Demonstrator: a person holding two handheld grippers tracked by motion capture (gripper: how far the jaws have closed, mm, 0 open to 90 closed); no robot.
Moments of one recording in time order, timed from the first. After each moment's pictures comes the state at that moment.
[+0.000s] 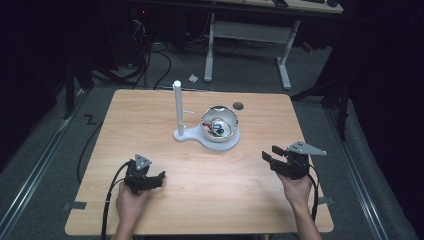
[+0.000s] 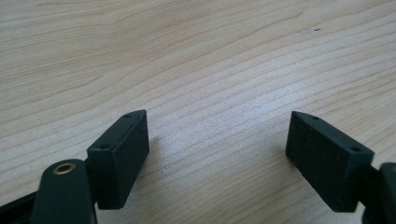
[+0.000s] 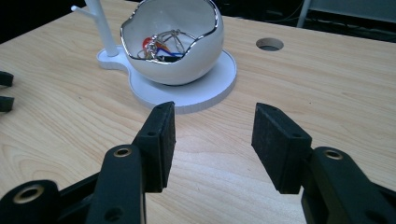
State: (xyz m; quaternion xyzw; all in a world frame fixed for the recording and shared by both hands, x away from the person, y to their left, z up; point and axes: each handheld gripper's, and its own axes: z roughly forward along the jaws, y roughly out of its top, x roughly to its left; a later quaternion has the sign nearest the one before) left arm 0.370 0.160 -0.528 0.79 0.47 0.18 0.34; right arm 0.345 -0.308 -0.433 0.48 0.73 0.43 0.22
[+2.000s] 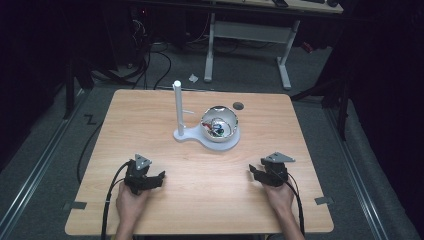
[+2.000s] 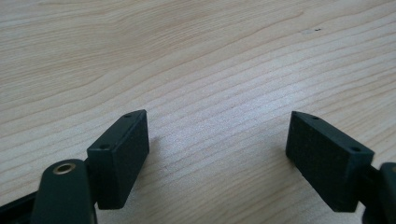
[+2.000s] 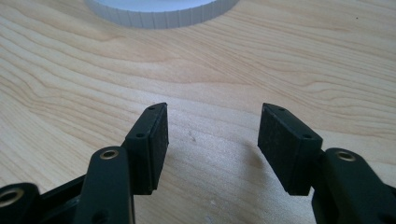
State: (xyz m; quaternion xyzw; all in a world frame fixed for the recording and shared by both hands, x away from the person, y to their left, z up) left arm 0.370 0.160 -0.528 0.79 0.47 0.18 0.34; right arm 0.360 -0.282 -0.517 0.50 0.77 0.33 0.22
